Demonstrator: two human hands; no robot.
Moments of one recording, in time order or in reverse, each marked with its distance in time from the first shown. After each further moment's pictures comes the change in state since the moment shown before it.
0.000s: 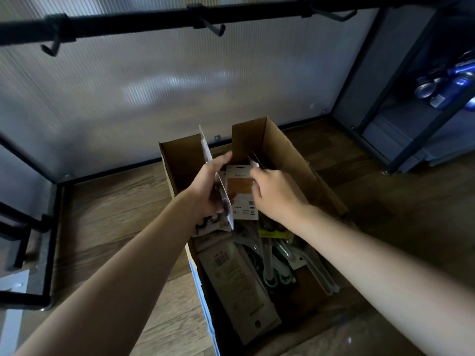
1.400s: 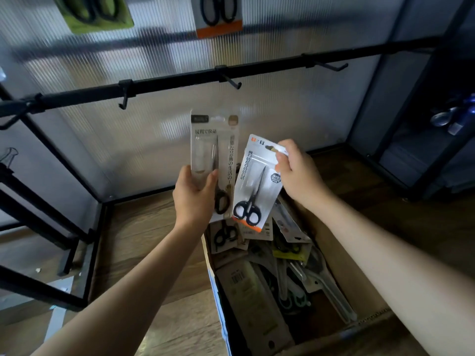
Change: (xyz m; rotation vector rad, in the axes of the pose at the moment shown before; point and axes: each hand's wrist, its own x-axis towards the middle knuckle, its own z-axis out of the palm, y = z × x) left_hand -0.057 0.007 -0.009 0.336 0.748 0.828; right_hand 0.025 0.000 -0.057 0.480 0.300 0.038
